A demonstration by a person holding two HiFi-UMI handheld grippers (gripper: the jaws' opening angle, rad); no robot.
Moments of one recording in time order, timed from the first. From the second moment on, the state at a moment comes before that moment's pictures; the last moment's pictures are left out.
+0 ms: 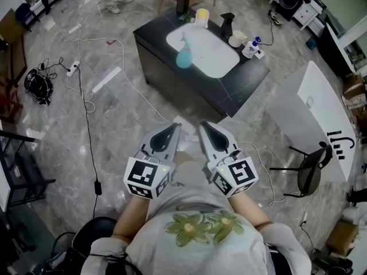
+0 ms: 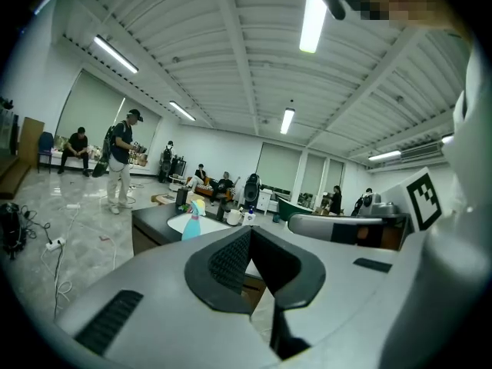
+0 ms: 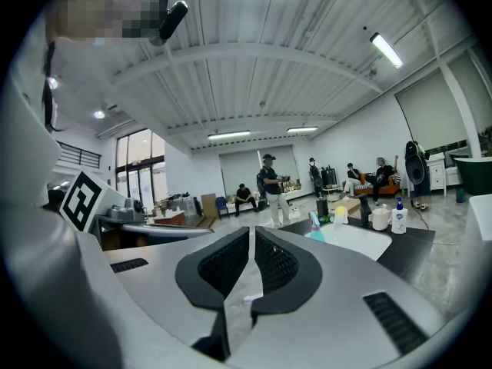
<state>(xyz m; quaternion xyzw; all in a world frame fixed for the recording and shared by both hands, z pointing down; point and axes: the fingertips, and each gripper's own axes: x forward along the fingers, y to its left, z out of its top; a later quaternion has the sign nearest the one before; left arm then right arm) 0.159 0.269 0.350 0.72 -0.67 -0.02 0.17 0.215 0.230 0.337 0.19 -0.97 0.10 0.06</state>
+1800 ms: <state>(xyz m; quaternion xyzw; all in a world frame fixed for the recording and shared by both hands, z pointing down) -0.035 0.080 0.348 0.74 -0.65 0.04 0.16 0.012 -0.003 0.365 0.20 -0.97 0.10 0.07</state>
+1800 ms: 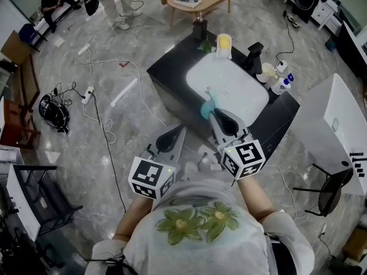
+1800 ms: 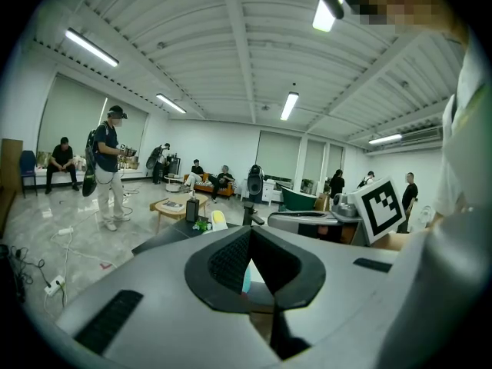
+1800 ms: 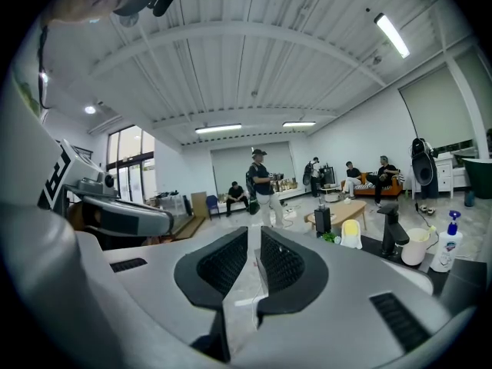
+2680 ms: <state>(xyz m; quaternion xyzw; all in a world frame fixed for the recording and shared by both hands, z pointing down) -0.031 0.059 0.376 0.77 -0.61 0.05 0.21 0.014 -0.018 0.384 0.25 -0.96 0.10 0.13</state>
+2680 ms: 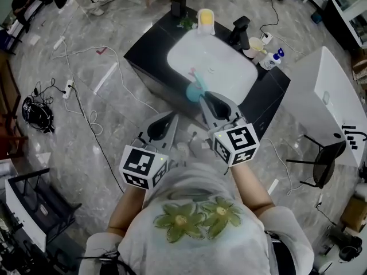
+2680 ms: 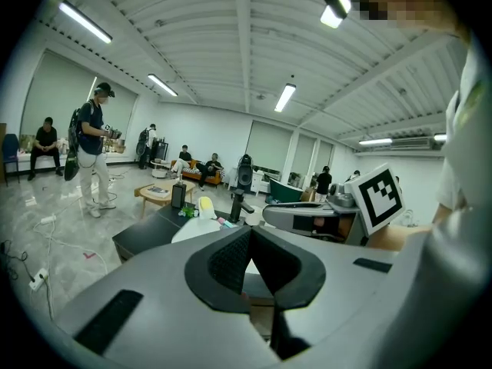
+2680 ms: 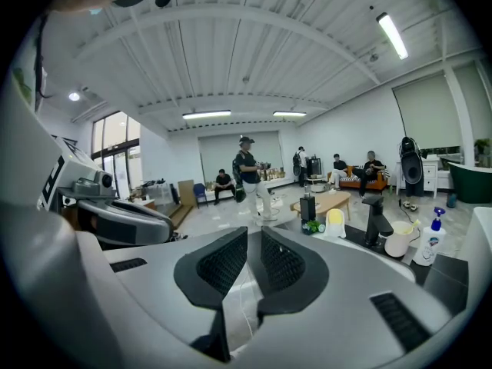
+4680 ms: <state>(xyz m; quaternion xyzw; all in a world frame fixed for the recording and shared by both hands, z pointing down) -0.059 -0.080 0.409 0.85 -0.45 0.10 0.25 -0.011 -0.079 0.518 0.29 -0.89 0.18 0.31</state>
